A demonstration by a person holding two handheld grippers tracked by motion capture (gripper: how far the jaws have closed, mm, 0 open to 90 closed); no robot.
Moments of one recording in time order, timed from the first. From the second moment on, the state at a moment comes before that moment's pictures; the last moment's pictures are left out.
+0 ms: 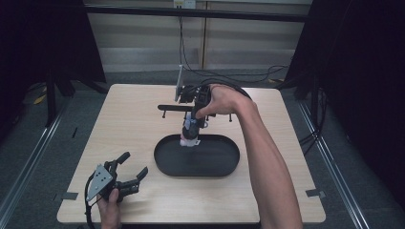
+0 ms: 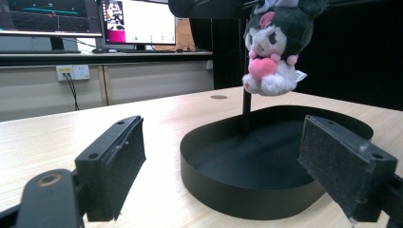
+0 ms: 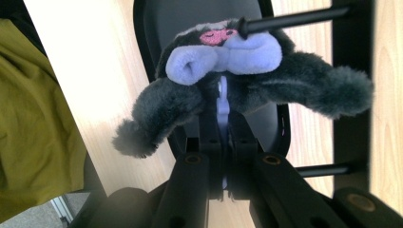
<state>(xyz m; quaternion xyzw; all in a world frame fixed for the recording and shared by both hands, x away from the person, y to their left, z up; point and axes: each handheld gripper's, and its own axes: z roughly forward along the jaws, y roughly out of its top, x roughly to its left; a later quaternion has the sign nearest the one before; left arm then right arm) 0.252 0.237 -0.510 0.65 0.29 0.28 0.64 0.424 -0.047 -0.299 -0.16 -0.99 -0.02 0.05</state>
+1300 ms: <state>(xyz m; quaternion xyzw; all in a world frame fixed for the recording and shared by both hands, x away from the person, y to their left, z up) 0.252 0.237 -0.510 0.65 0.29 0.28 0.64 0.440 -0.060 -0.293 -0.16 -0.99 -0.04 0.02</state>
